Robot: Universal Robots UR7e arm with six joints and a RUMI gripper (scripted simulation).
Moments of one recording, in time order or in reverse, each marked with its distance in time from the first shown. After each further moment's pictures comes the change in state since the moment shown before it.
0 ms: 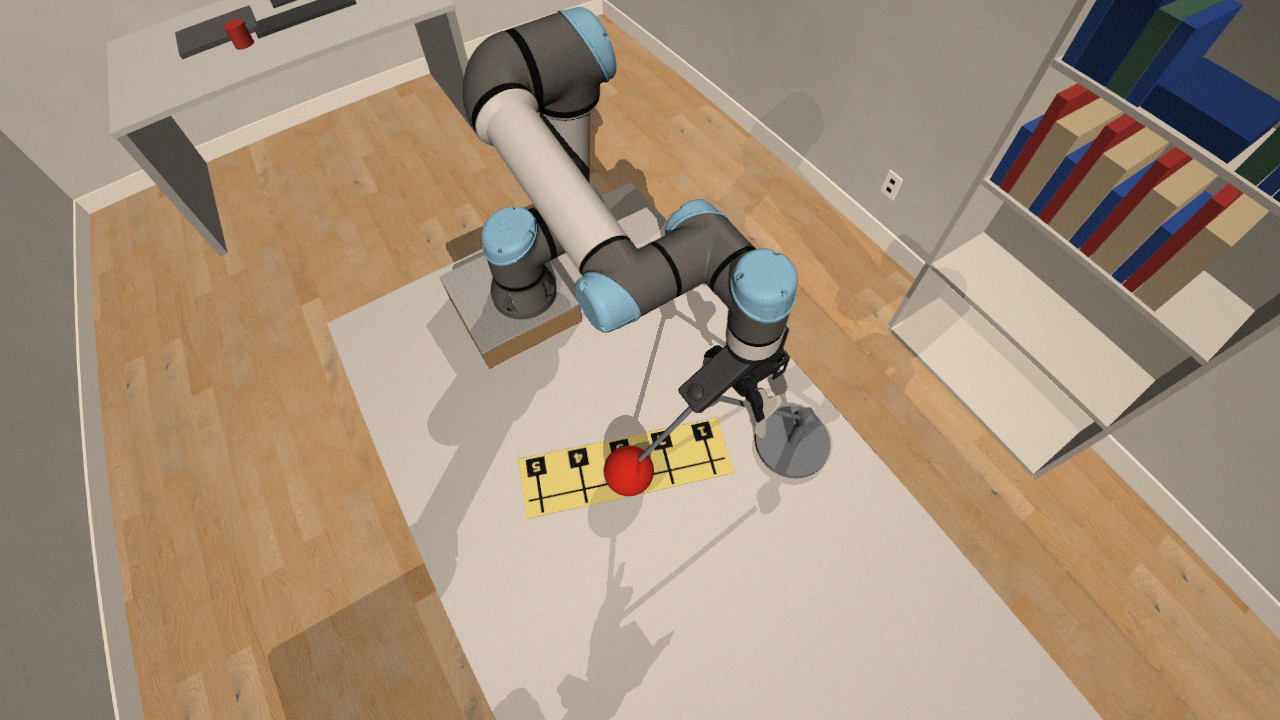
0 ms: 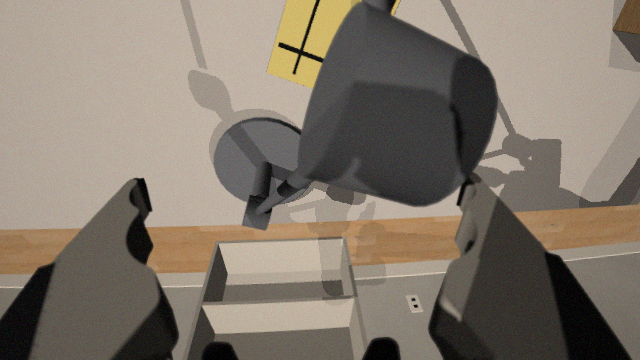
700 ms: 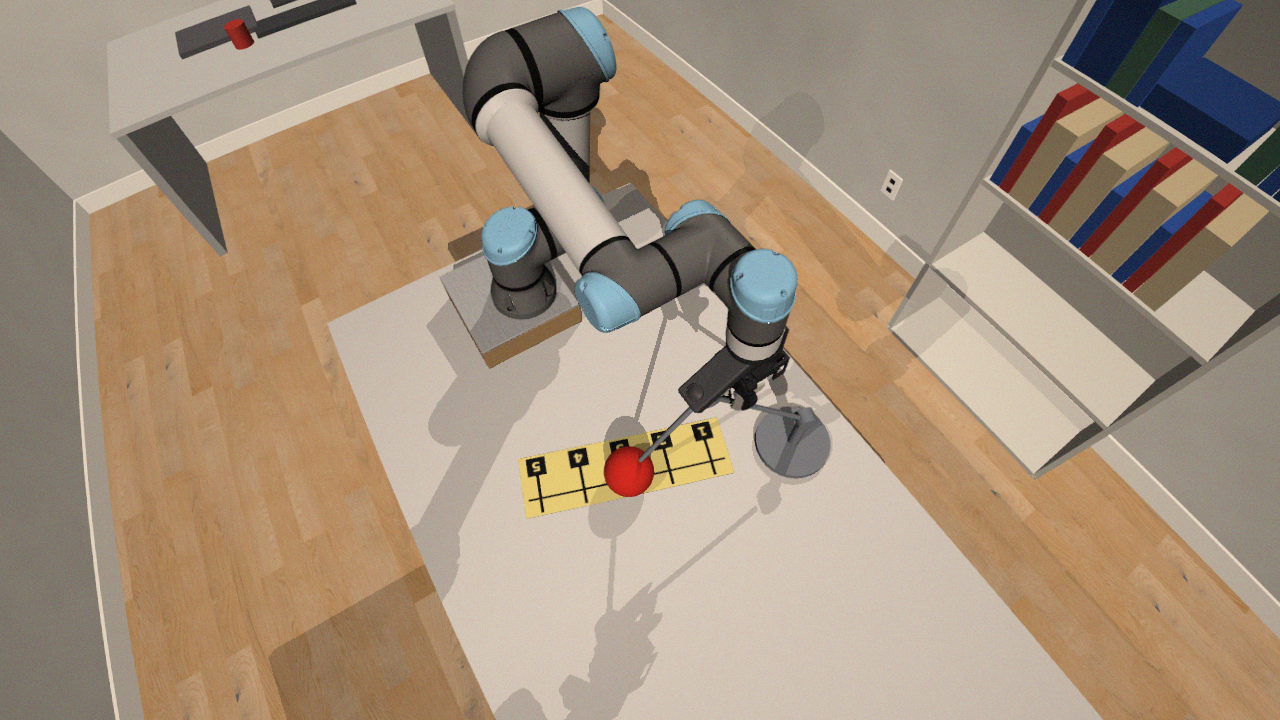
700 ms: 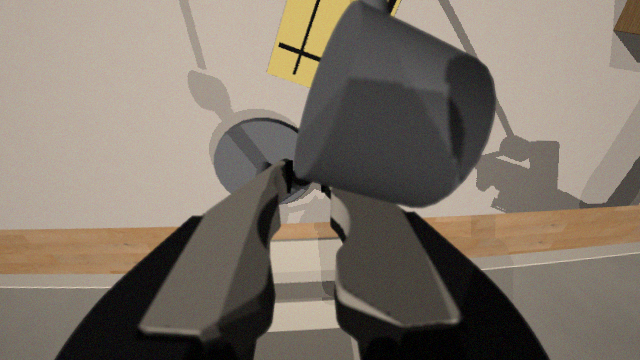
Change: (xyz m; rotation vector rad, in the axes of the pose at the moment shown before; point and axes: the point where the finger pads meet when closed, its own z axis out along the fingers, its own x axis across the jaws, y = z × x) arm 0.000 0.000 0.001 0.000 -0.001 0.000
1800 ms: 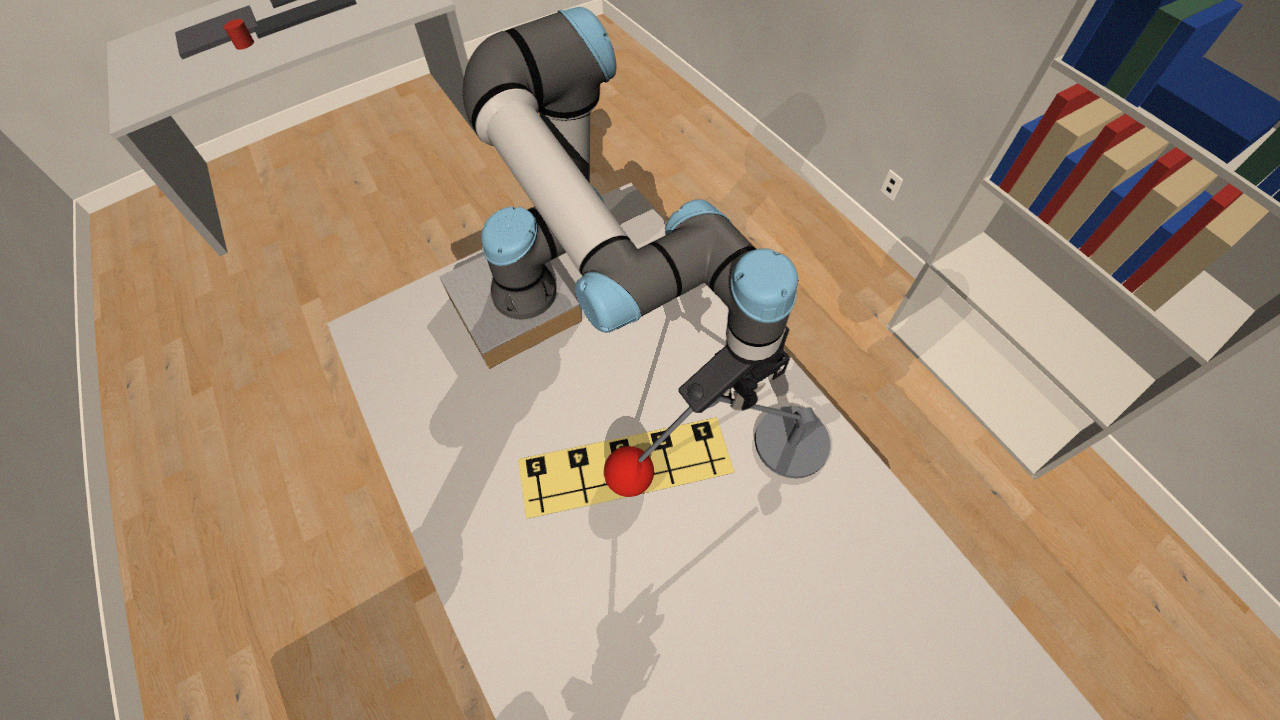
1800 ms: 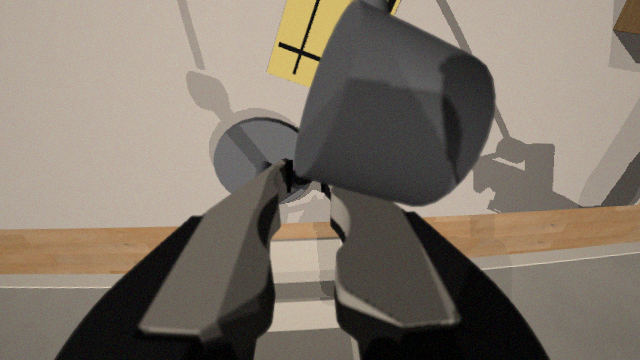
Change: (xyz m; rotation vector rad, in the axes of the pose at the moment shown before) arm 0.000 0.000 -0.001 0.000 0.001 0.000
